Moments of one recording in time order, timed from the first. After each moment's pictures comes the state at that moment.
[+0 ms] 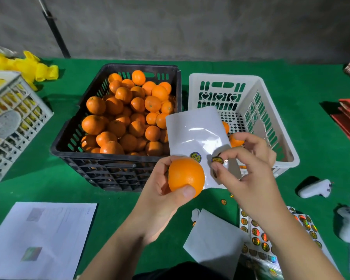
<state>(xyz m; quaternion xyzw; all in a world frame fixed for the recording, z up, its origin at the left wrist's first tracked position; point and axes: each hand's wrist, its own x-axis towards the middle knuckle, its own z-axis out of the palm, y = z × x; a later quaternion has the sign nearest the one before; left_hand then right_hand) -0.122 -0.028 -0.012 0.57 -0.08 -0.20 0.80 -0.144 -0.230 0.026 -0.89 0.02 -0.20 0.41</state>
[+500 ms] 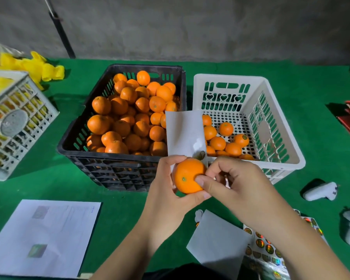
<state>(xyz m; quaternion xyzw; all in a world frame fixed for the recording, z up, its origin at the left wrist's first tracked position) -0.125 -0.033 -0.020 0.76 -0.11 -0.02 0.64 -0.150 -0.213 0.060 -0.91 -0.04 -0.01 0.42</state>
